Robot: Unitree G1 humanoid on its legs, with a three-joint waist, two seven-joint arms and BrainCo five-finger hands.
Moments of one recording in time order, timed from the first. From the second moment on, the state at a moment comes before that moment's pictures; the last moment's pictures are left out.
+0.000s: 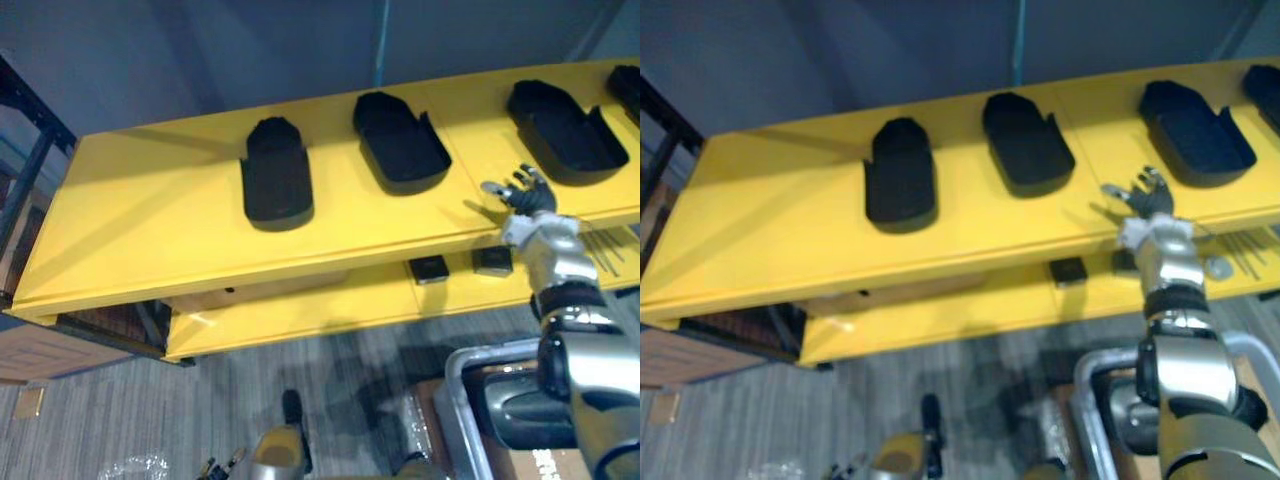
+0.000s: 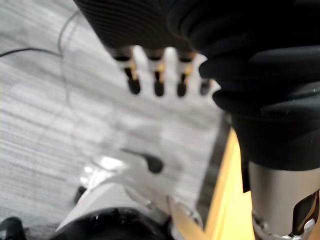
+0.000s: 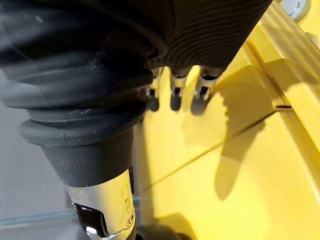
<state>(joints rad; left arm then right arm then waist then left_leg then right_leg) 0.31 0.06 0.13 0.80 -0.43 -0.04 0.10 -0.92 -0.57 -0.11 1.07 0.39 0.04 0.04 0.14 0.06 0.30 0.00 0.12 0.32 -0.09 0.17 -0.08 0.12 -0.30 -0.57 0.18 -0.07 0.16</state>
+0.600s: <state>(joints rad) 0.30 0.06 0.13 0.83 -0.47 -0.01 0.09 -1.01 -0.59 -0.08 1.08 0.39 -0.12 0.09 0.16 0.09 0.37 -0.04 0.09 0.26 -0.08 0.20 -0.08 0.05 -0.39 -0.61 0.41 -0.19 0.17</state>
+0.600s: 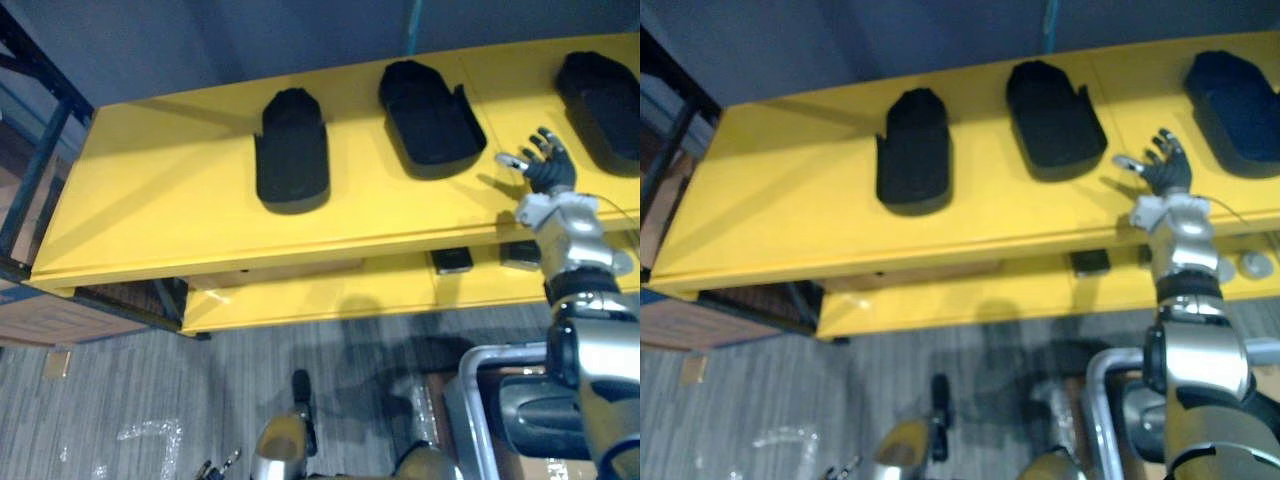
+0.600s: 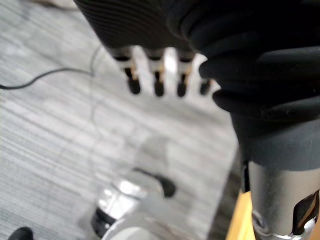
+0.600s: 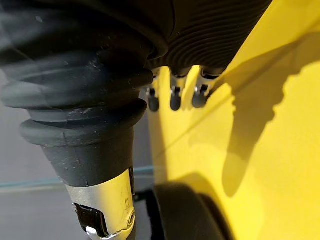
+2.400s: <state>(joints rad) 0.23 0.07 0.10 0.89 -0.49 -0.08 0.07 -0.90 -0.44 -0.04 0.72 -0.02 -0.54 -0.35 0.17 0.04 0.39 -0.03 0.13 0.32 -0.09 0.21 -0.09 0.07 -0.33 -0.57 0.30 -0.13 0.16</state>
